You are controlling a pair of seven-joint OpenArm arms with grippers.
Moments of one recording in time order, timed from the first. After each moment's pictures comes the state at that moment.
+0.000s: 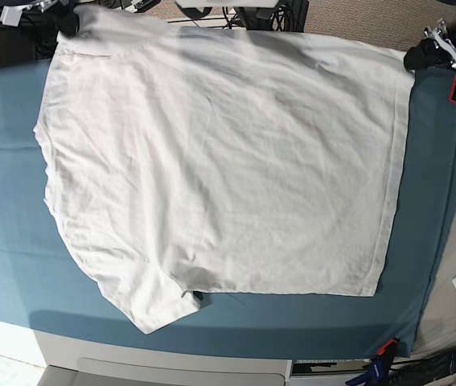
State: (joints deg) left arm 39.2 -25.3 -36.8 89.7 -74.7 -43.2 62.7; right arm -50.3 3.0 54.4 97.2 77.1 39.4 -52.1
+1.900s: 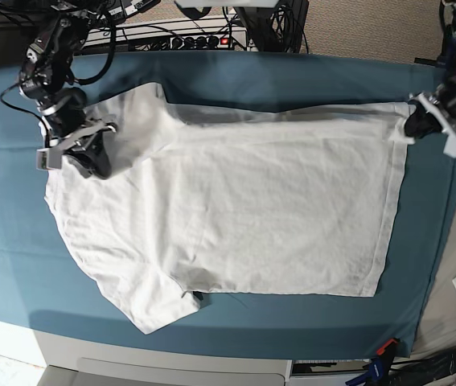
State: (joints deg) left arm 19.6 -25.9 -27.0 90.3 -50.7 -38.9 52.0; right arm -12.7 8.6 31.9 96.8 34.3 39.6 -37.6
